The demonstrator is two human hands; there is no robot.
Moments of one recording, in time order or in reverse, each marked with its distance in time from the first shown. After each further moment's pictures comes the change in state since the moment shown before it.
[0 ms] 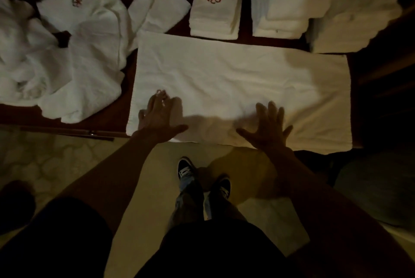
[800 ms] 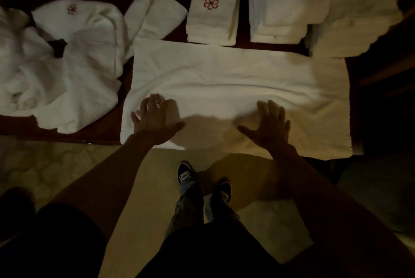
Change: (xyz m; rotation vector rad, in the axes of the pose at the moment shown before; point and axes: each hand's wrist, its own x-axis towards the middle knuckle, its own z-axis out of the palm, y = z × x) left_hand 0.018 0.003 -0.009 -0.033 0.021 -0.092; right_hand 0.028 -0.006 -0.017 -0.045 0.015 -0.001
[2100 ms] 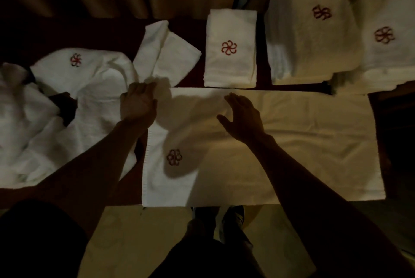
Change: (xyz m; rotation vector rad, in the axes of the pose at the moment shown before) left_hand 0.193 -0.067 -0.108 0.126 0.265 0.109; right_hand 0.126 -0.185 -0.035 0.026 0.132 -0.257
